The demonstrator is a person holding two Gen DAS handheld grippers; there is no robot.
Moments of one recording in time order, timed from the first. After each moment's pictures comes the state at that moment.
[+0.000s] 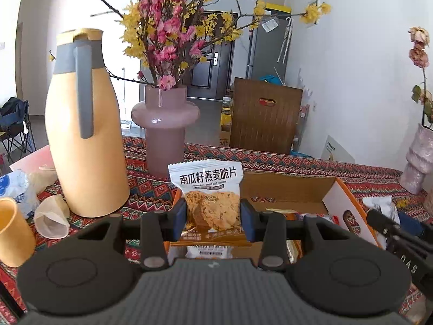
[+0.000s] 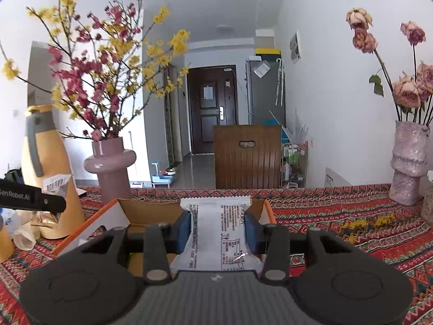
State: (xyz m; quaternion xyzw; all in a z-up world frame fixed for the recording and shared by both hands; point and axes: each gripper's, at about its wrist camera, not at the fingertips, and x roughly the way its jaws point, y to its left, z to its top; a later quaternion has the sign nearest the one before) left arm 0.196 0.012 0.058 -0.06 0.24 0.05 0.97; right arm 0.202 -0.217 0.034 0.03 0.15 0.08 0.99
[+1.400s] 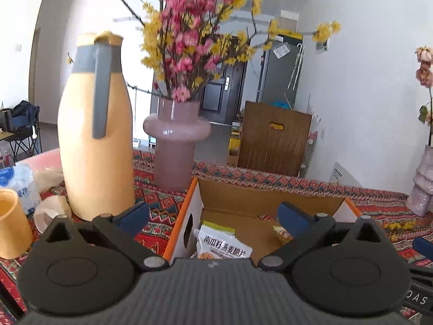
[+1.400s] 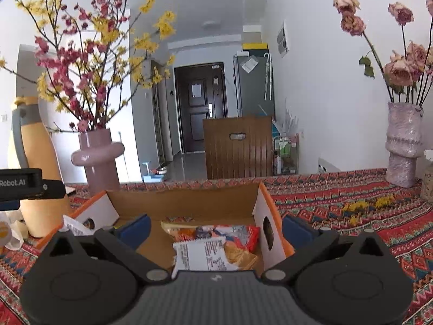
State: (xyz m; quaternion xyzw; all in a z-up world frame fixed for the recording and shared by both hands) left arm 0.178 0.016 0.047 -0.08 0.18 0.07 0.98; right arm 0.205 -0.214 0.010 0.04 0.15 0.06 0.99
